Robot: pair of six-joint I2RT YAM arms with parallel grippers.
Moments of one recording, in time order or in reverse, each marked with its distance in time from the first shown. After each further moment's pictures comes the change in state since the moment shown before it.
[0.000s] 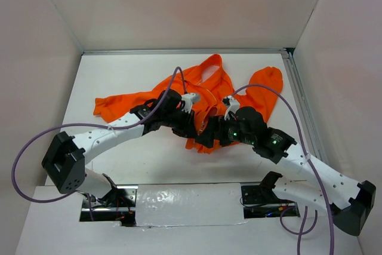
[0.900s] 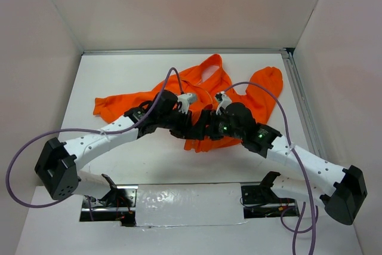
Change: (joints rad) left arm -0.006 -0.073 -0.028 -0.006 -0.010 -0.025; right arm -0.003 0.148 -0.022 0.216 -0.028 0.098
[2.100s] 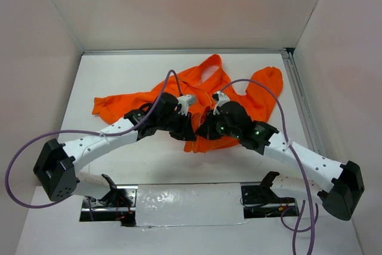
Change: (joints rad) left arm -0.014 -0.019 -0.021 -0.013 -0.040 -0.037; right arm 0.015 0.046 0.051 -0.107 0.119 -0.111
